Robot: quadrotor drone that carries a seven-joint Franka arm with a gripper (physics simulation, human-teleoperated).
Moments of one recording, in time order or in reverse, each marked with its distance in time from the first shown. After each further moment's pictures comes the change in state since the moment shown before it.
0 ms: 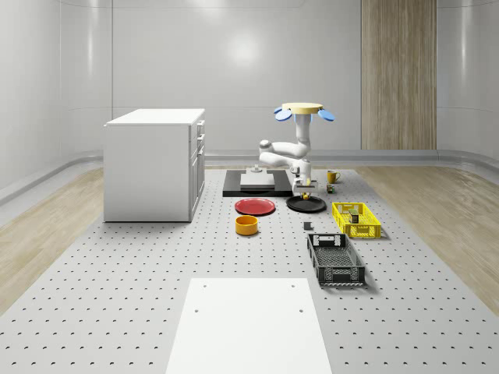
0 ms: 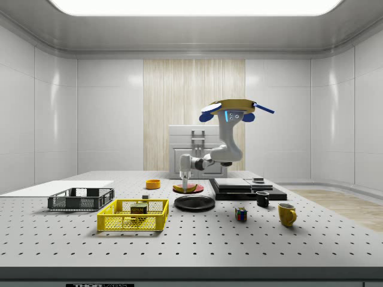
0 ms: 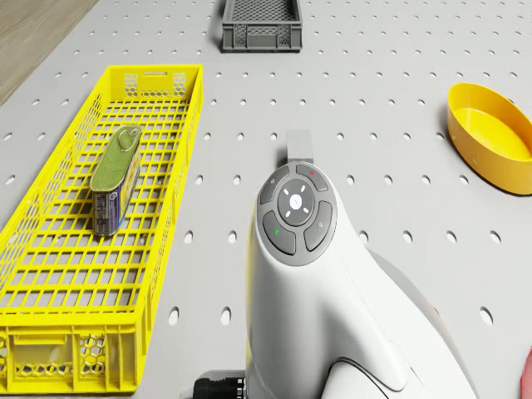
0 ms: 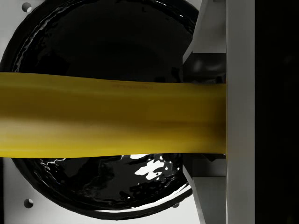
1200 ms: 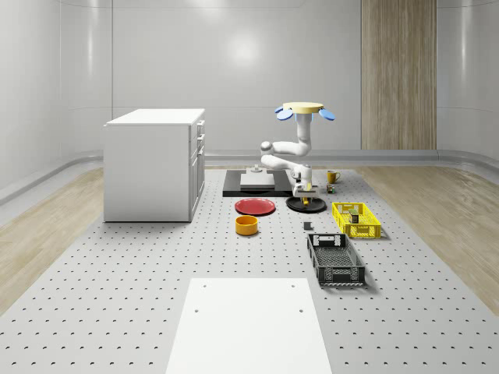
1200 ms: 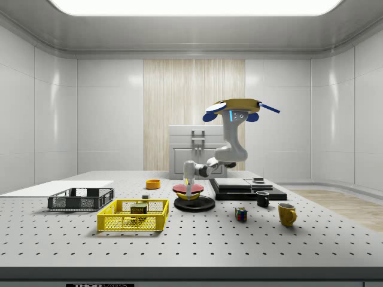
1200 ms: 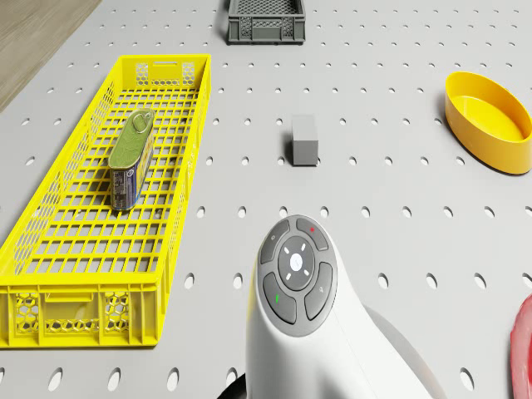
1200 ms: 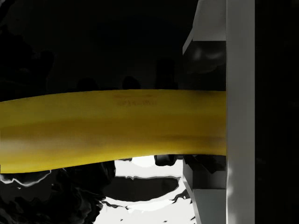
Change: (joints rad) arm -0.032 0.012 -0.169 0.060 -0.156 0.067 -0.002
